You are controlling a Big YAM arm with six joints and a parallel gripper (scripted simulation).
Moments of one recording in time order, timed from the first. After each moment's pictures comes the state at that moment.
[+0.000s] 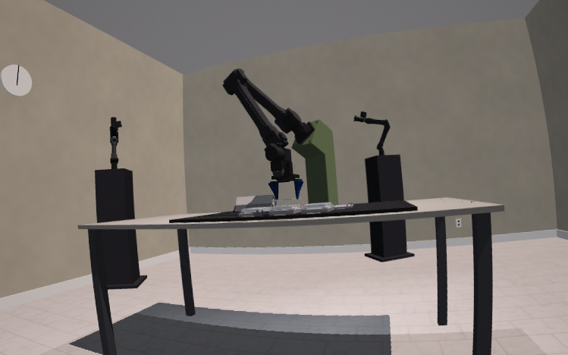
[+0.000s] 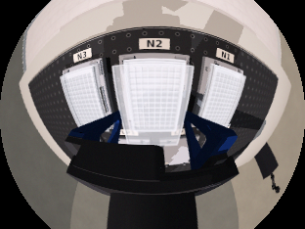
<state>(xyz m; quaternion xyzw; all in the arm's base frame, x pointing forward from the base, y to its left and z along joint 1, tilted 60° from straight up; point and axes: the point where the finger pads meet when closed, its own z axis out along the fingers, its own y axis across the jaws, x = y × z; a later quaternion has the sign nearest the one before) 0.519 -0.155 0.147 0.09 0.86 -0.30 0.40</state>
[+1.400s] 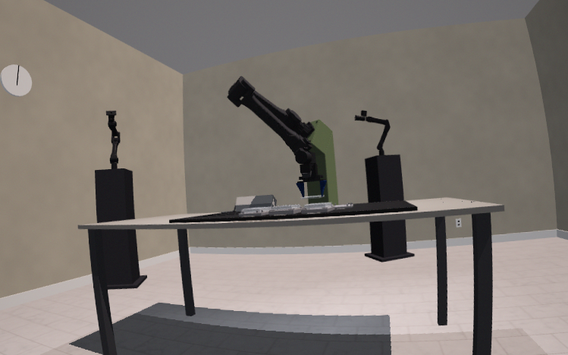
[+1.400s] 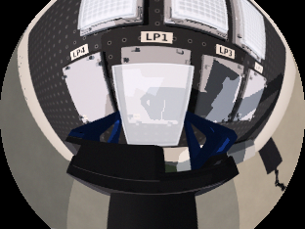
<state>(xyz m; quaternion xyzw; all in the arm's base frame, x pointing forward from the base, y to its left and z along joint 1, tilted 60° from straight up) 0.415 -0.122 -0.021 0.09 0.87 -0.30 0.38</state>
